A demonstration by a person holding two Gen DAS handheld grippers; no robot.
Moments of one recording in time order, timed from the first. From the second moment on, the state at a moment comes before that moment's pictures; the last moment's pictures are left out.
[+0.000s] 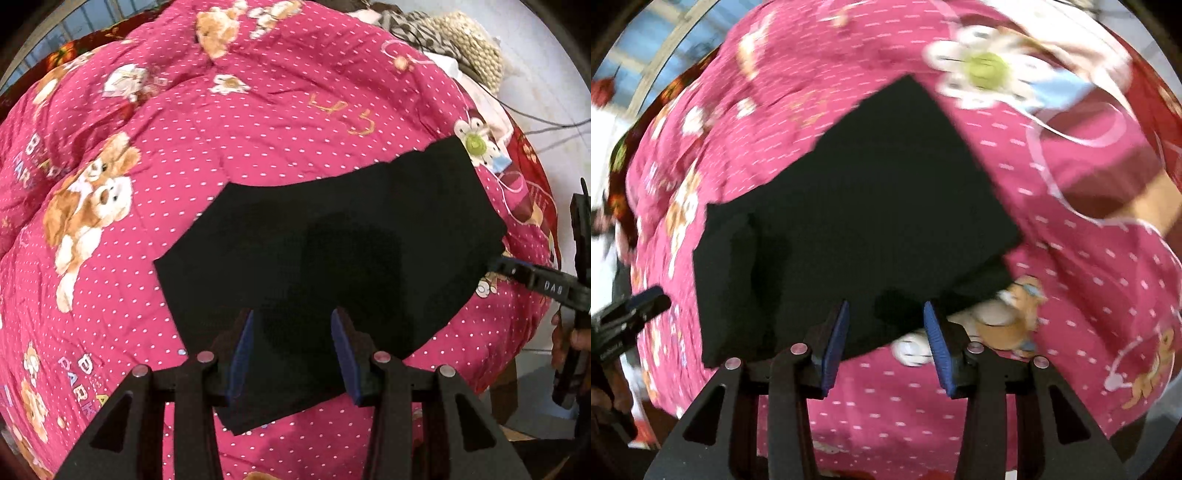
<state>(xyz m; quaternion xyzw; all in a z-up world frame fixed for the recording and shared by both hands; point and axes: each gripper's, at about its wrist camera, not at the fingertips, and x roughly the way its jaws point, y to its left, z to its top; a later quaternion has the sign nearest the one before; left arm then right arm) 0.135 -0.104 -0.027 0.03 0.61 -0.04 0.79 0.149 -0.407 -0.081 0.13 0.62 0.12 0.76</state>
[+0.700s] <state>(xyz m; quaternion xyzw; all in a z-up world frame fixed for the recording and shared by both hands) 0.131 -0.133 -0.032 0.06 0.63 -0.04 0.77 0.172 -0.465 -0.116 0.29 0.60 0.10 0.73</state>
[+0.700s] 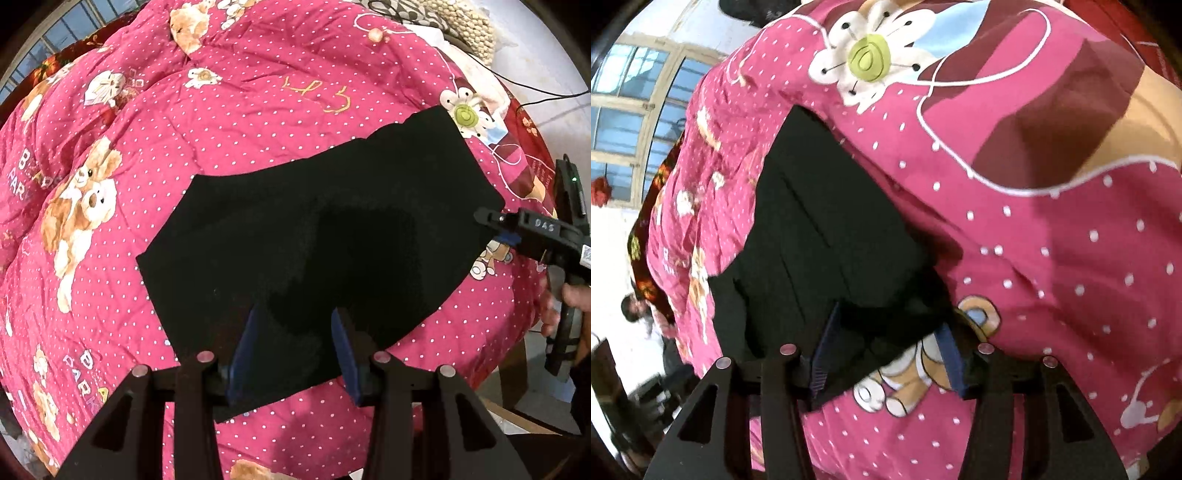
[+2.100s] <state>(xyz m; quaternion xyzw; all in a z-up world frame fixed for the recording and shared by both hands) 0.069 -0.038 -0.008 -0.05 0.59 0.03 0.81 0.172 -0.303 0.035 0.09 0.55 0.24 0.80</state>
